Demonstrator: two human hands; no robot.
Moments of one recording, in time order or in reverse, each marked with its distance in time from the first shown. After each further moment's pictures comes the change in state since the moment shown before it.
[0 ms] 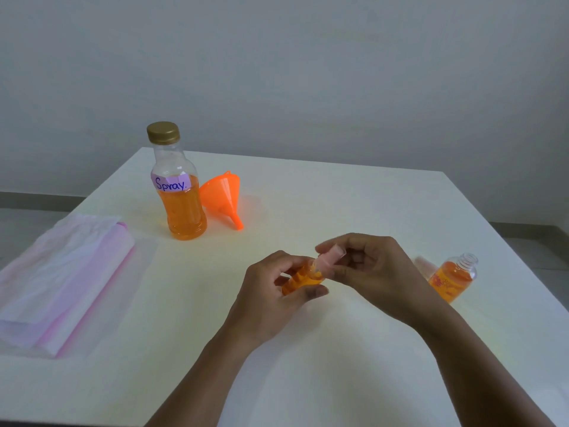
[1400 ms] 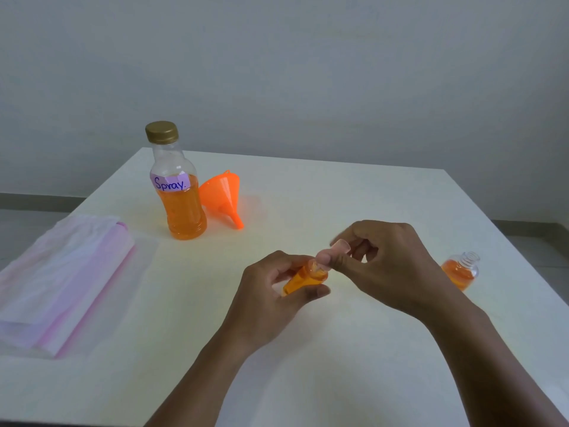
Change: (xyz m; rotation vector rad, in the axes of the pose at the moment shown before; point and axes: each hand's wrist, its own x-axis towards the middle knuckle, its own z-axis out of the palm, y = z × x) left_hand -0.007 0.008 -0.004 0.006 0.007 -0.045; right_hand 0.002 -0.018 -0.009 -0.441 0.127 -0.203
